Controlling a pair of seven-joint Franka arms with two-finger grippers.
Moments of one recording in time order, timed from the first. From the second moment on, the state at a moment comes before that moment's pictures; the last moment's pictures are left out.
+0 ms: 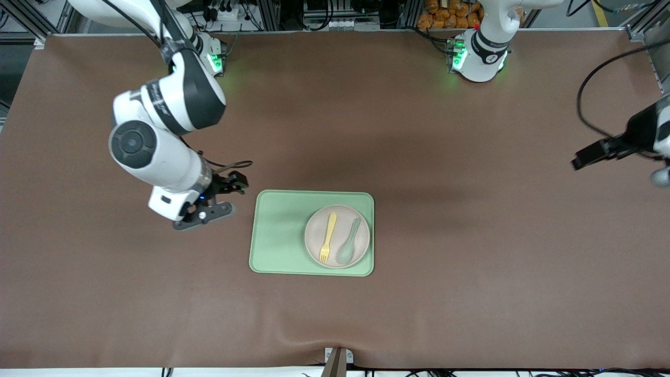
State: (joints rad) left arm -0.11 0.08 0.12 -1.48 -0.02 1.55 -0.19; right arm 0.38 0.41 0.00 -1.54 0.12 1.91 0.03
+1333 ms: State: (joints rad) left arm 0.08 0.01 -0.08 -1.51 -0.02 1.48 -0.12; right arm 0.62 0.79 0.00 -1.32 0.18 2.27 0.44
